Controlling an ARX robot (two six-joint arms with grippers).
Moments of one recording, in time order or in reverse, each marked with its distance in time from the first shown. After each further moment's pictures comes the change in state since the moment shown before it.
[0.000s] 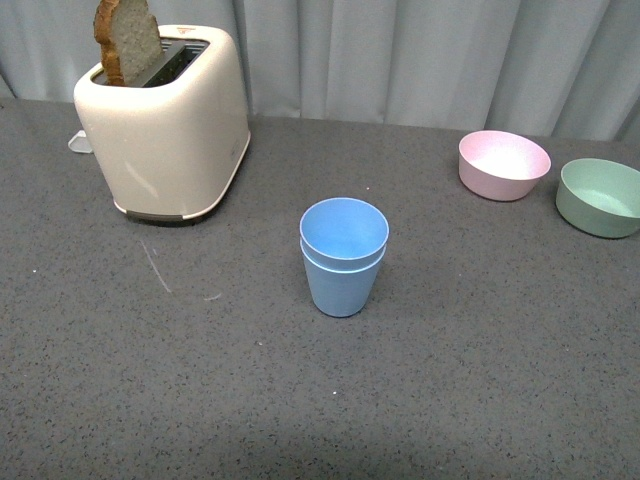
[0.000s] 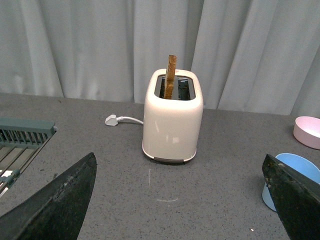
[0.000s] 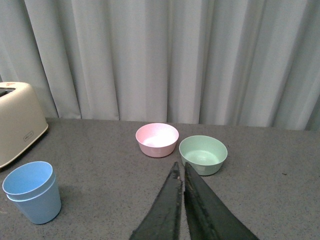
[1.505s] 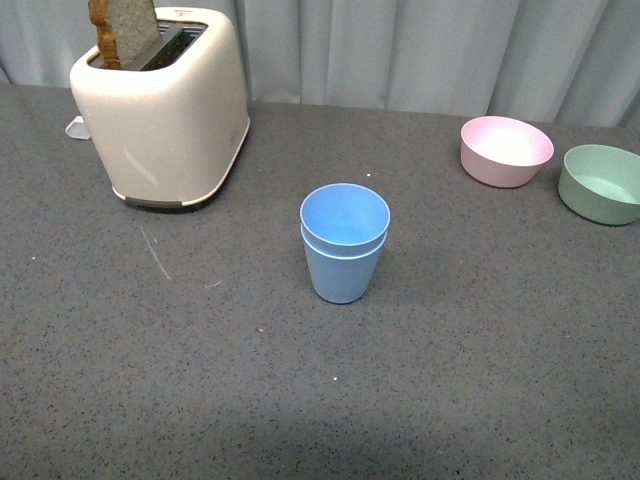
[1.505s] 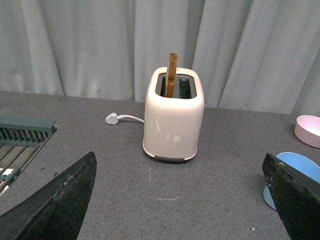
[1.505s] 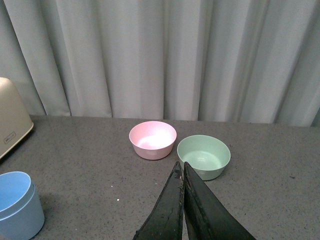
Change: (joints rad) left arm 0.000 0.001 0.000 0.000 0.000 0.000; right arm 0.000 0.748 0.012 0.719 0.003 0.001
